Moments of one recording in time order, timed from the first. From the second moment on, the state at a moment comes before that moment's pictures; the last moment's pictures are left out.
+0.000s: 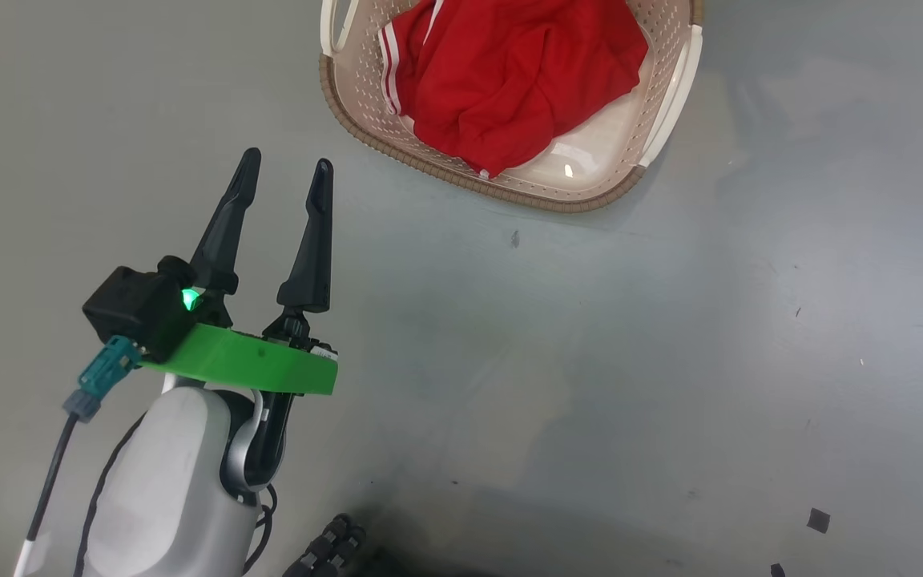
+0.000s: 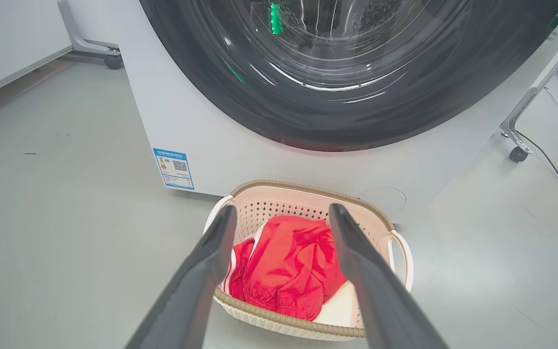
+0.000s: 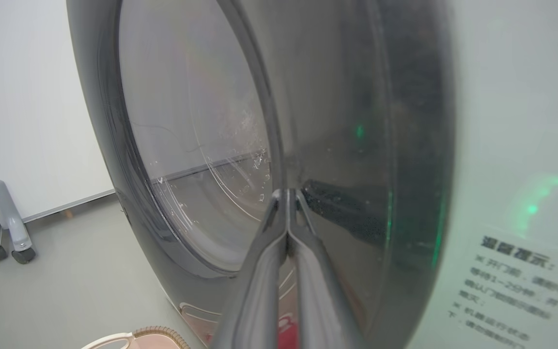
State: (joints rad) left arm -0.40 0.03 -0.30 0.13 -0.51 -0.13 -0.26; right arm -1.17 -0.35 0.37 0.43 0.37 0.13 -0.15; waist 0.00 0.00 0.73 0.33
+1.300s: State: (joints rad) left arm -0.34 0.04 -0.25 0.22 -0.50 -0.13 -0.26; right arm -0.75 -0.30 0.35 0.50 0.42 0.13 -0.25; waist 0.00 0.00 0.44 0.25
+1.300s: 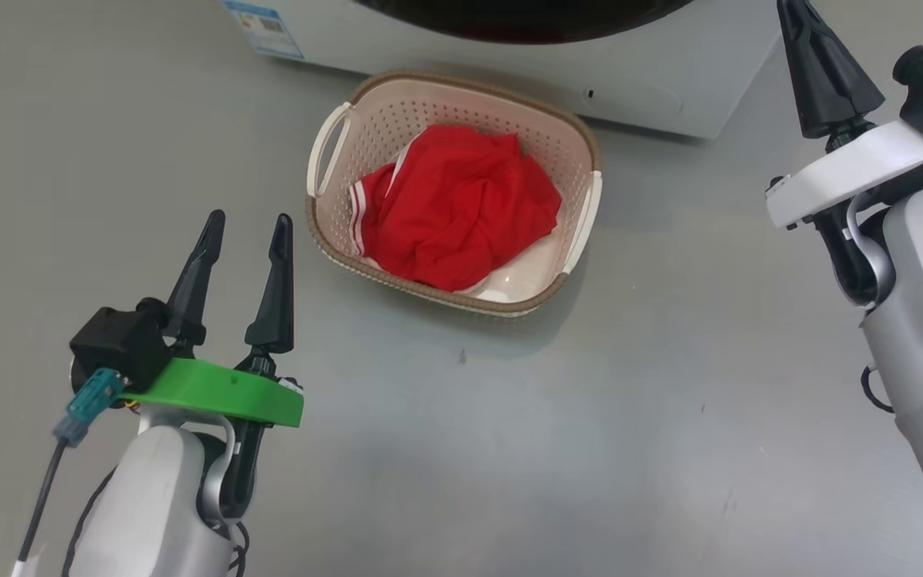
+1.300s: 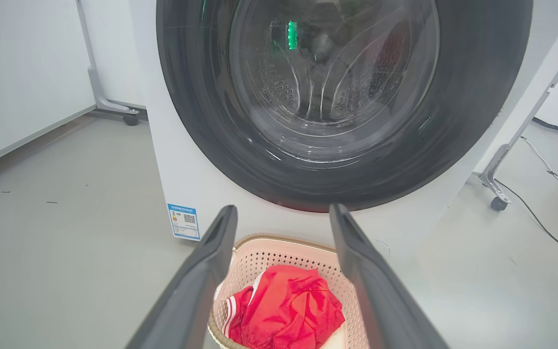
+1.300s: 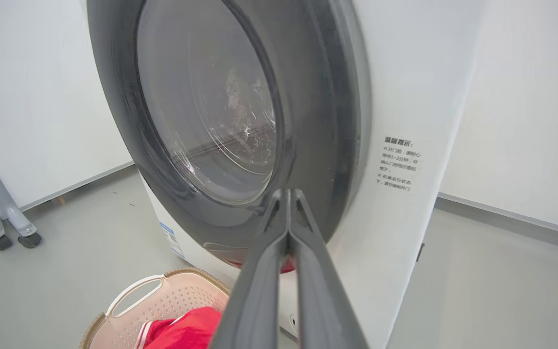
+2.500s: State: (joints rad) left arm -0.08 0.08 -0.14 0.21 -0.47 -0.13 -0.26; right arm -0.21 -0.15 0.16 0.25 0.45 0.07 -0.25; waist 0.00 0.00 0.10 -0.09
